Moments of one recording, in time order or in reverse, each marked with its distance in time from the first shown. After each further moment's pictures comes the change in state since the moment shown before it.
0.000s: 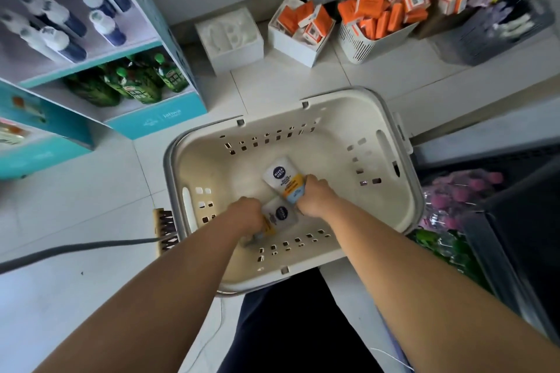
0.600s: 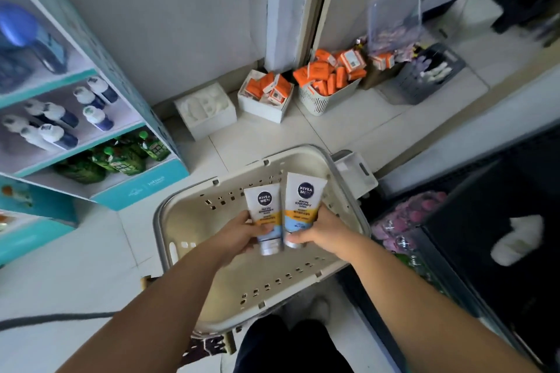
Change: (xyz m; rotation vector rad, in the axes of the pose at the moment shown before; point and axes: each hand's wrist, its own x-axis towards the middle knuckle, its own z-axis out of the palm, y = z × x) left_hand -0.057 0.029 -0.057 -1.232 -0.043 0.184; right_hand -0.098 0.026 -0.075 0.664 -0.042 -0.288
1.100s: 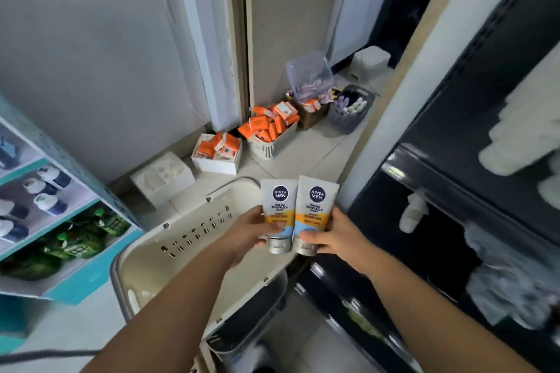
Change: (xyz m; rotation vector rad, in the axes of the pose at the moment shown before) left_hand -0.075 0.082 0.115 0.184 -0.279 0.363; right_hand -0.144 0.012 -0.075 0.345 0.314 -0.201
